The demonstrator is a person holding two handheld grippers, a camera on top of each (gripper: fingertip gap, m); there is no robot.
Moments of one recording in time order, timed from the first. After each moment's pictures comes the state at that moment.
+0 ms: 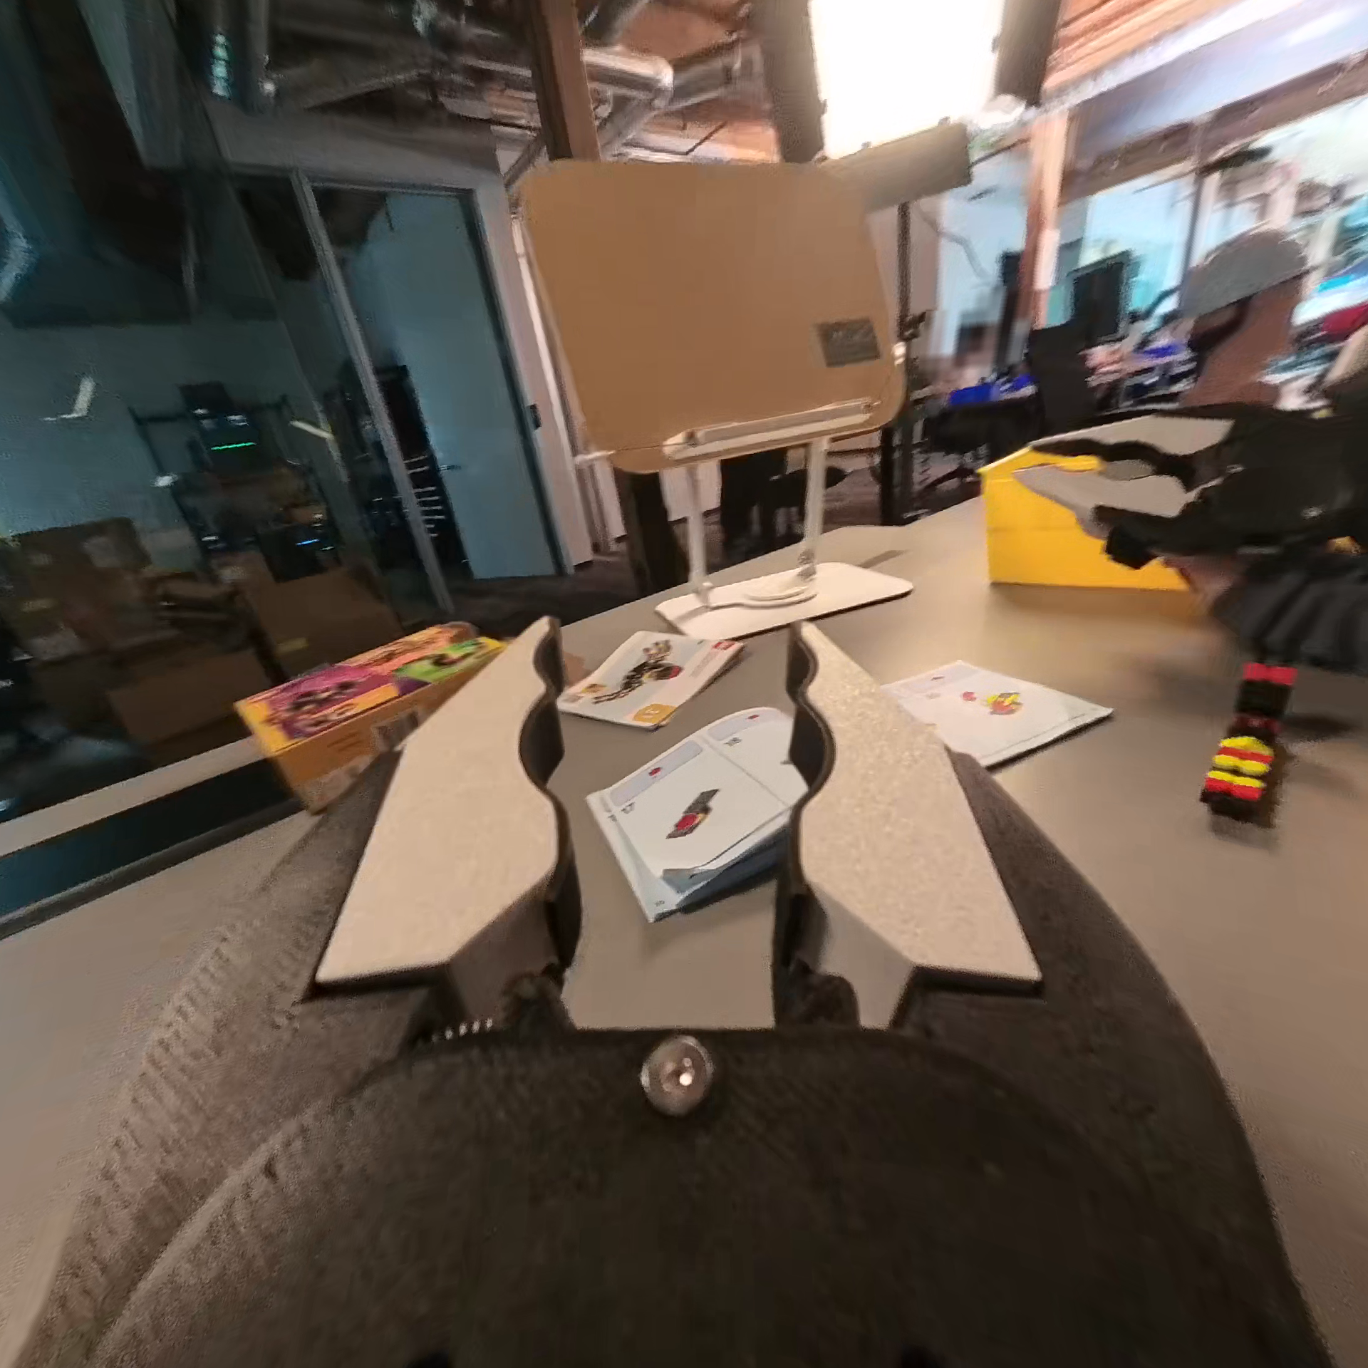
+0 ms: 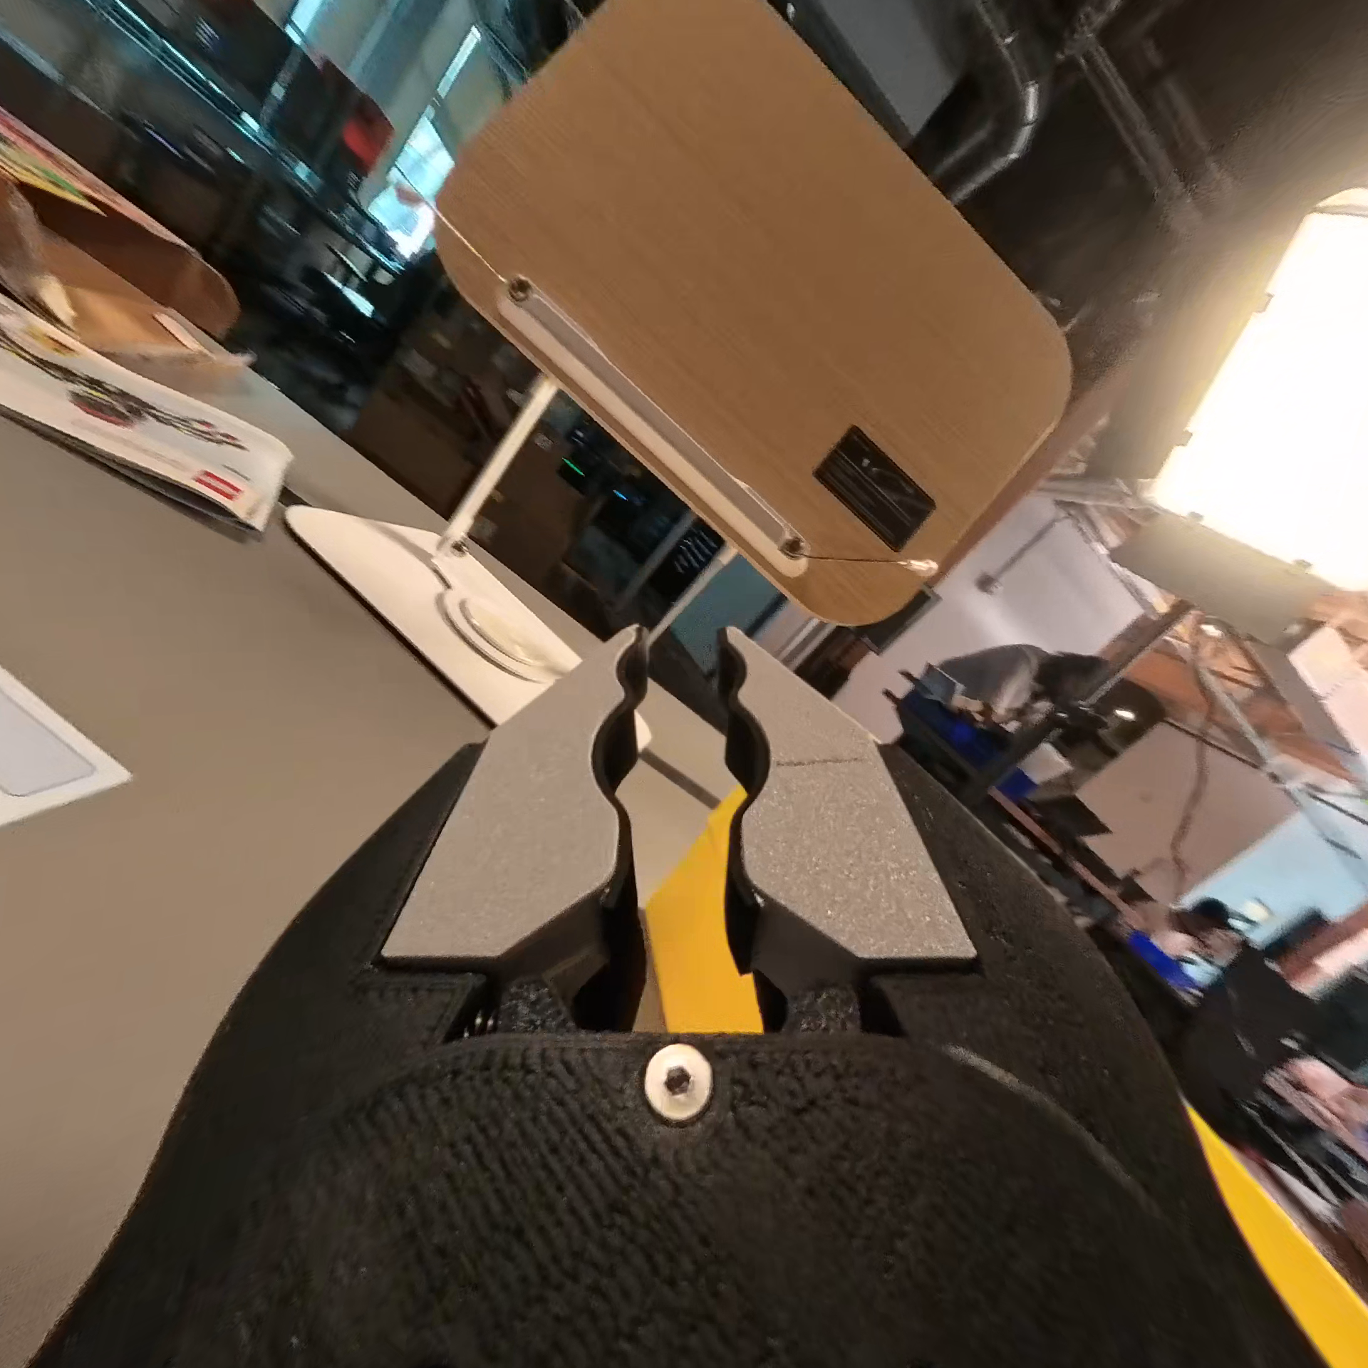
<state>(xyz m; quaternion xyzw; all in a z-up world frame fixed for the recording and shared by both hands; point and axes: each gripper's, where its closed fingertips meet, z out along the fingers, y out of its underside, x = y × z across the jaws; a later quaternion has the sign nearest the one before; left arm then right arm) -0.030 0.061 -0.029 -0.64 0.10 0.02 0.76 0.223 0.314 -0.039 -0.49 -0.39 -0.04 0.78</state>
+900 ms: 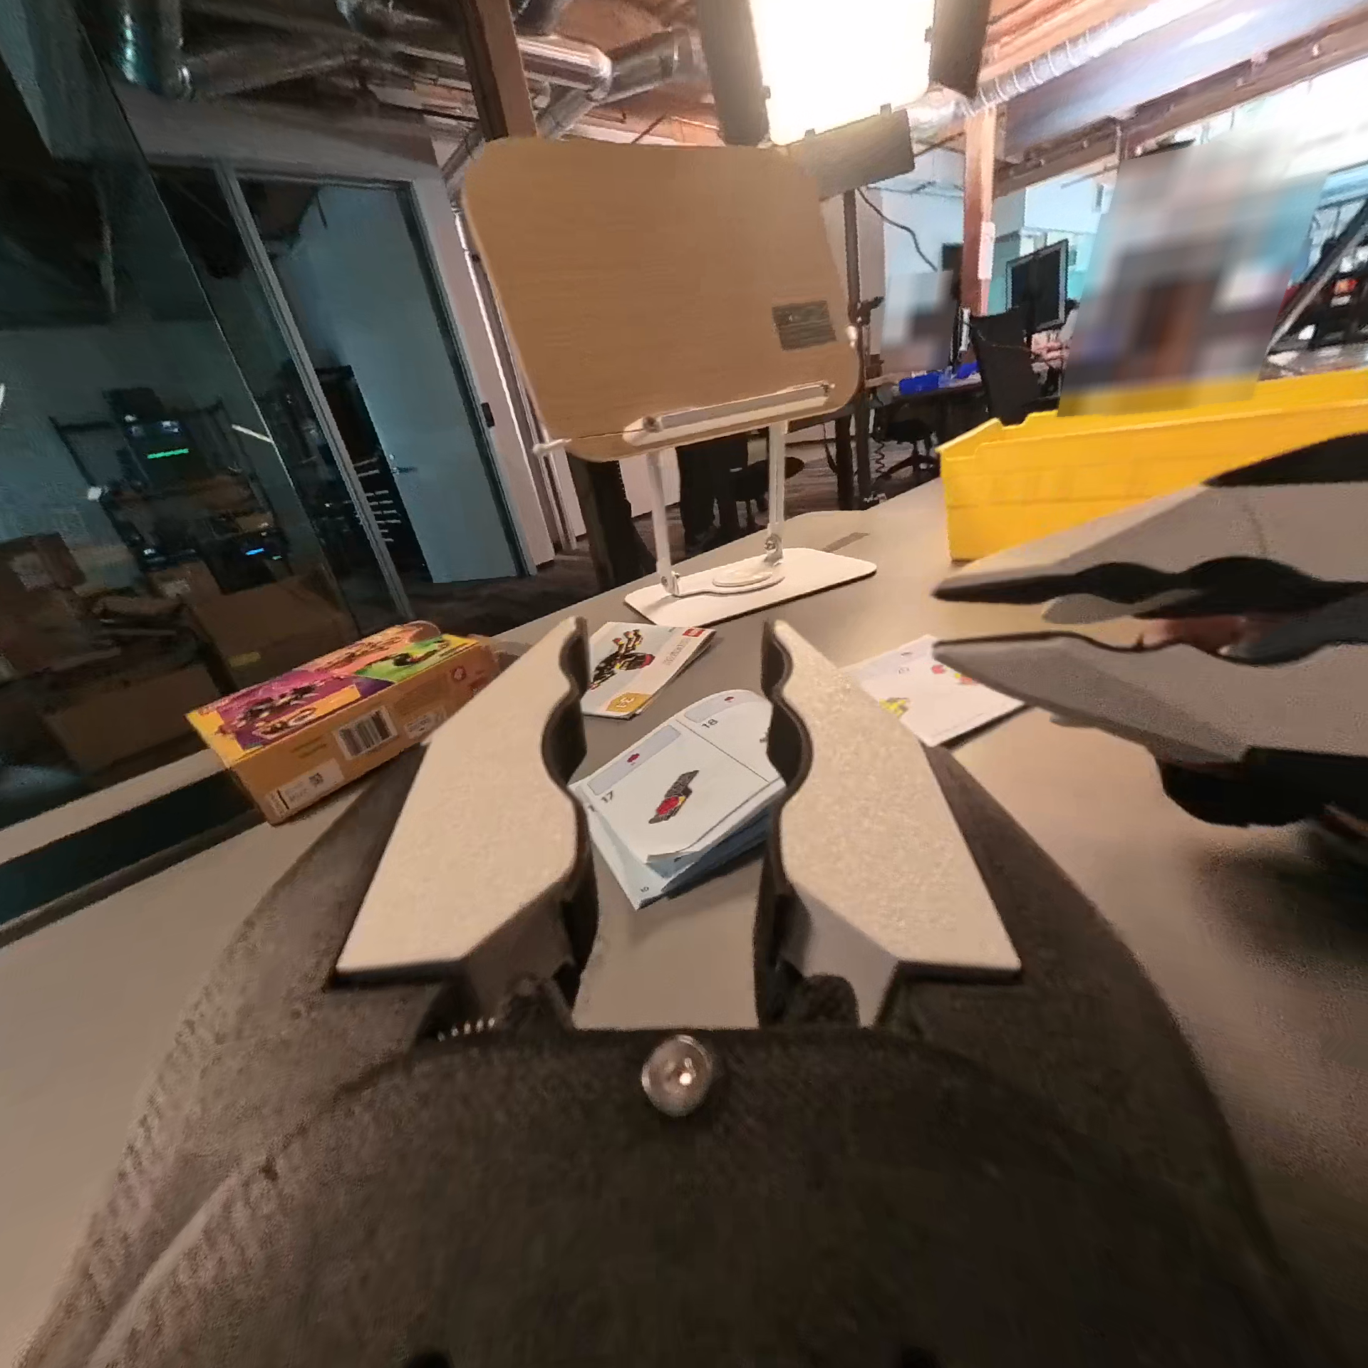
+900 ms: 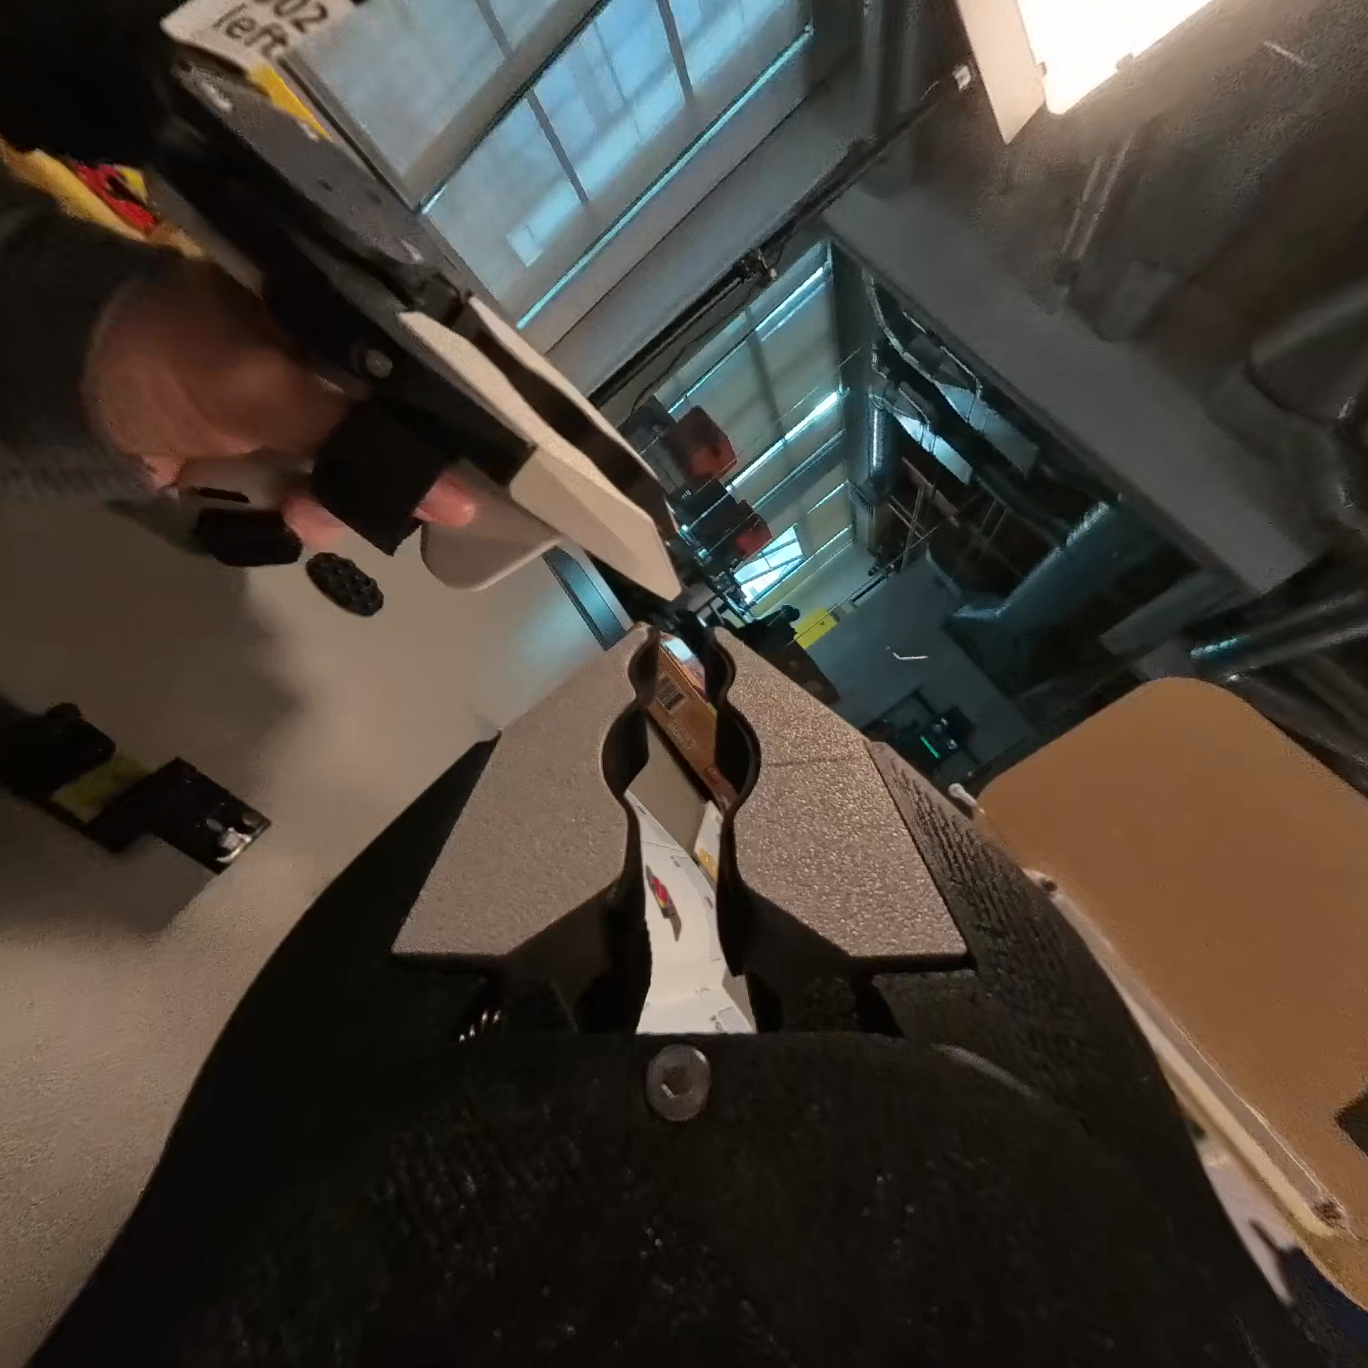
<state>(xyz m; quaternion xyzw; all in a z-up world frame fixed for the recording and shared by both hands) -0.024 0.062 -0.039 -0.64 0.13 0.00 0.75 0.027 0.038 -0.045 -0.28 -0.57 0.17 0.76</state>
